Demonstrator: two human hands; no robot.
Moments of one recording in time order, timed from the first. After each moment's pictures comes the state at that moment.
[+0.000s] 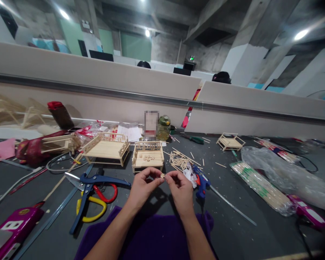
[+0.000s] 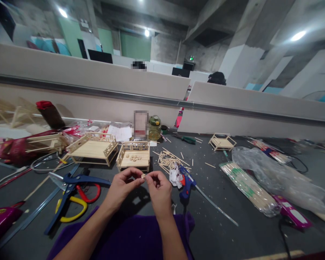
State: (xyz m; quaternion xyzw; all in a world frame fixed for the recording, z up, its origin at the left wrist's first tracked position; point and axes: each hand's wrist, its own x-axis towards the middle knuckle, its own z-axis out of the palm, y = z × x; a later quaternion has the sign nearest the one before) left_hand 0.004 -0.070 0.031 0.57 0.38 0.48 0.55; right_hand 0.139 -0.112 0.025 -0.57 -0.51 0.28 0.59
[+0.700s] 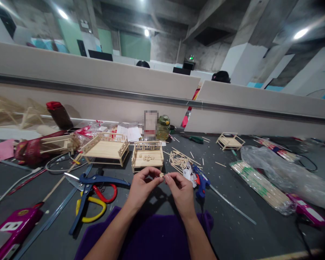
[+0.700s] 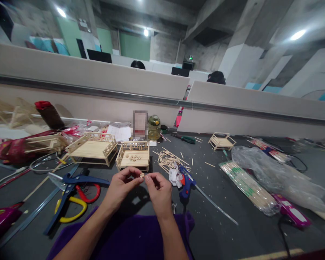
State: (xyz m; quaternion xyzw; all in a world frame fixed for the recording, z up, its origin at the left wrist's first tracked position) left_hand 0.004 -0.071 0.032 0.56 0.39 0.48 0.55; right_hand 0.140 -0.116 0.027 -0.54 -0.51 0.31 0.59
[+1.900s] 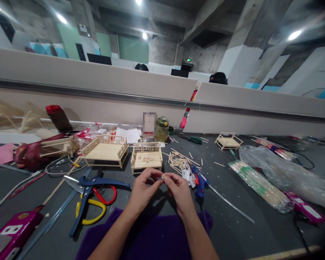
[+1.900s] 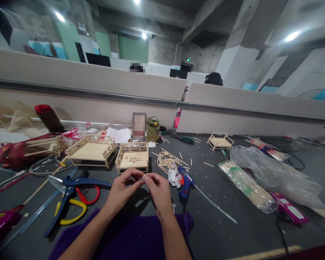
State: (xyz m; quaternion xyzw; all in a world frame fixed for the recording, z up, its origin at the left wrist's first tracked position) left_hand 0.007 -0.073 0.027 0.67 0.36 0.49 0.43; right_hand 0.143 -0.108 0.018 -0.50 -0.40 0.49 0.59
